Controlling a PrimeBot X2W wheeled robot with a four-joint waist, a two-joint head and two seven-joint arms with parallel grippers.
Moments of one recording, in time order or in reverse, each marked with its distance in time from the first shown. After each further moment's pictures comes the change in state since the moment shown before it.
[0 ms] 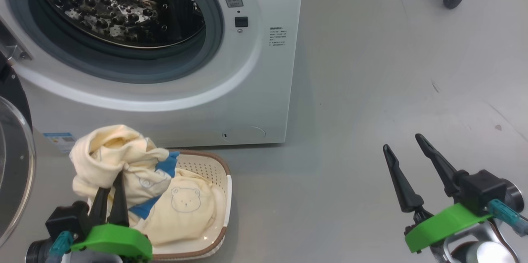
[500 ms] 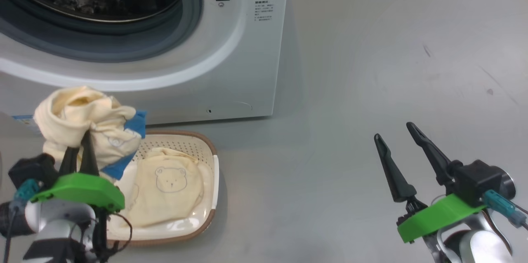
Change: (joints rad) left arm -0.178 0.029 0.052 0.125 -0.060 -0.017 0.054; right arm -0.032 0.000 0.036 -0.002 0.018 0.000 -0.003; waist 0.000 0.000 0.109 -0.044
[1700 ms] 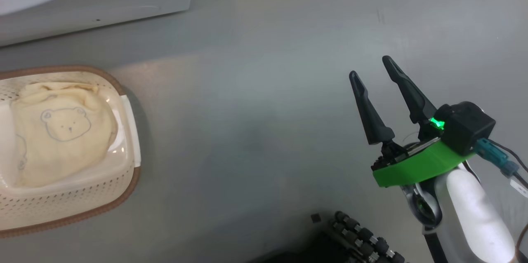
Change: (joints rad) left arm -0.954 0.343 0.042 0.255 -0.067 -0.150 0.565; right arm -0.304 0.000 0.128 0.140 0.108 0.000 -0.158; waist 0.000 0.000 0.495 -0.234
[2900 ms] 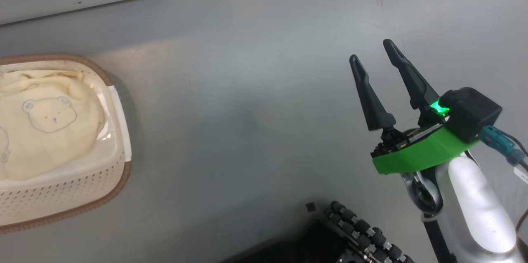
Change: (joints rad) left arm -0.195 -0.023 -0.007 0.321 0.092 -0.016 -0.431; right arm -0.055 0.000 0.013 0.009 0.032 0.000 -0.008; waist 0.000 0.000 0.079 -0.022
